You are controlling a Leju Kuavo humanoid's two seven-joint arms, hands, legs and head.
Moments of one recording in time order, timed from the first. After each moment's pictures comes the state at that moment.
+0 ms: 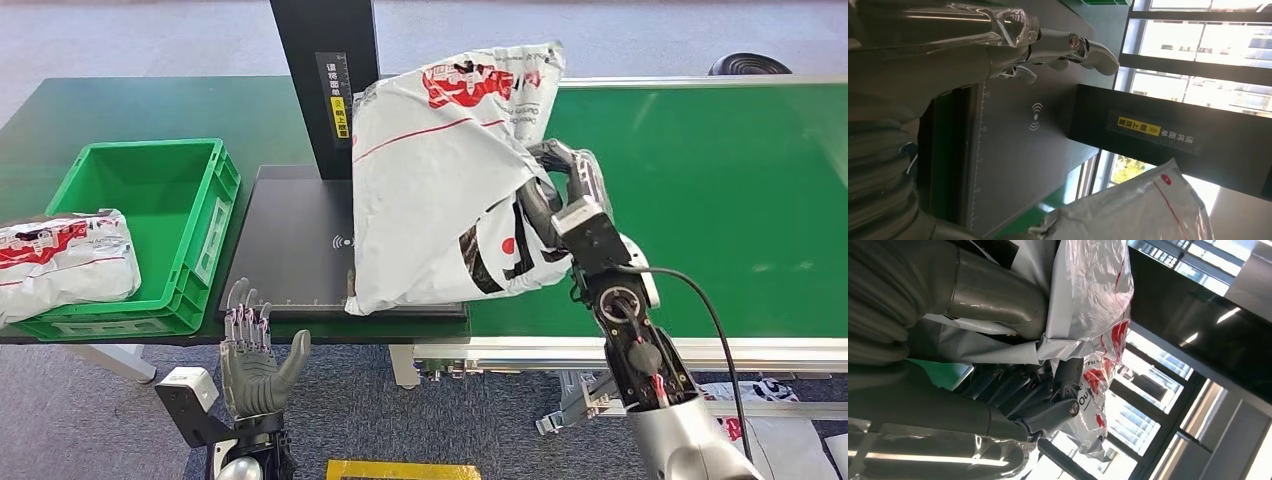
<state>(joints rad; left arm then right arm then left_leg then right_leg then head) 0.03 -0.29 -0.24 -1.34 0.11 0.17 -0.70 -0.59 -0.12 0.32 -1.21 0.39 -0.18 -0.54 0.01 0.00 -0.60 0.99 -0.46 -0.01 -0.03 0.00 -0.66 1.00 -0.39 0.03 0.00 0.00</state>
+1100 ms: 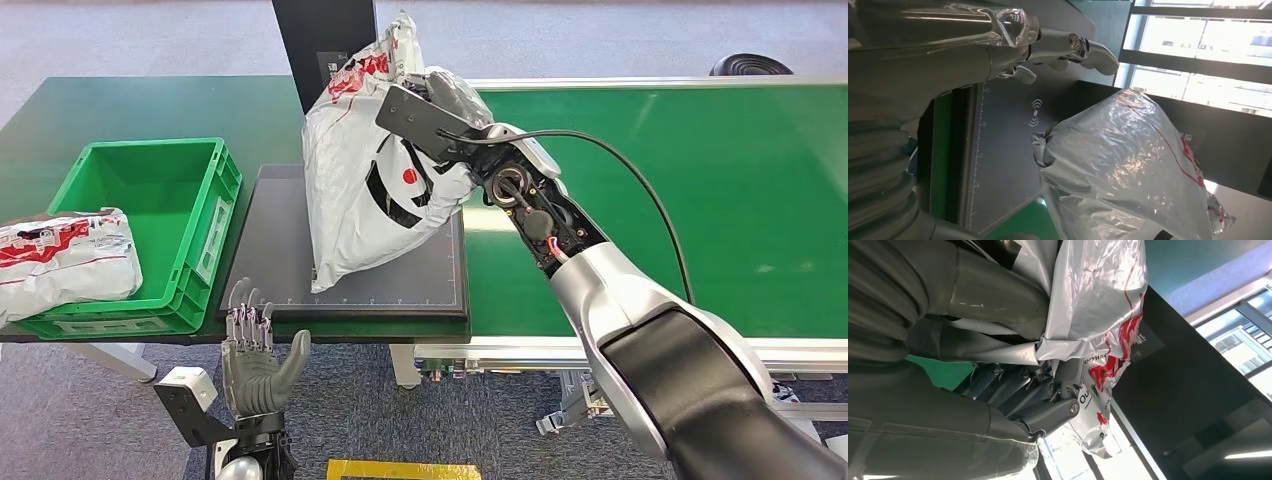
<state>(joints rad) 0.03 -0.30 -0.23 -1.34 0.12 0.14 -0.70 -1.17 0.13 0.57 -0.43 0.58 -0.11 -0.37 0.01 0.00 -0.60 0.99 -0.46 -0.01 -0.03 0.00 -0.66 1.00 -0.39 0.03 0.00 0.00</state>
